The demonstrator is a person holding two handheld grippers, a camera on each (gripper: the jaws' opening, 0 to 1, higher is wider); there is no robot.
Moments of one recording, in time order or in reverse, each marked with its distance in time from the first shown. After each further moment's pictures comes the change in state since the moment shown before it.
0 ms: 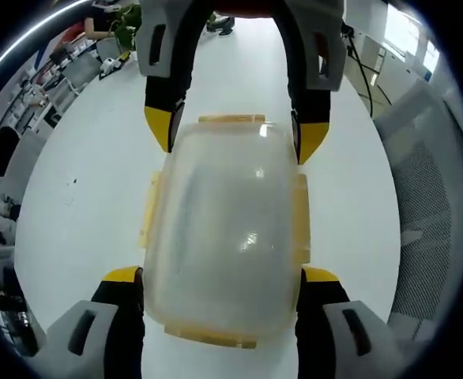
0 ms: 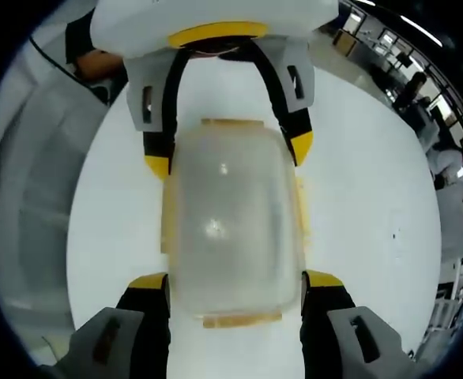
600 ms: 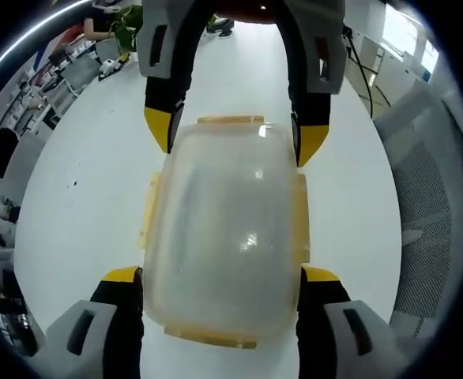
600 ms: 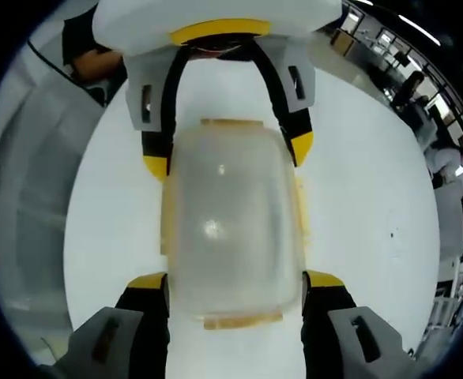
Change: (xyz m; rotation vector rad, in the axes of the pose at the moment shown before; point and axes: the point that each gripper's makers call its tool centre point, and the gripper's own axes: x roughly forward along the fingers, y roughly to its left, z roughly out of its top) left arm -0.001 0.001 0.002 0.008 -0.013 -0.002; right arm 0.000 -0.001 0.000 0.009 -0.001 -0.016
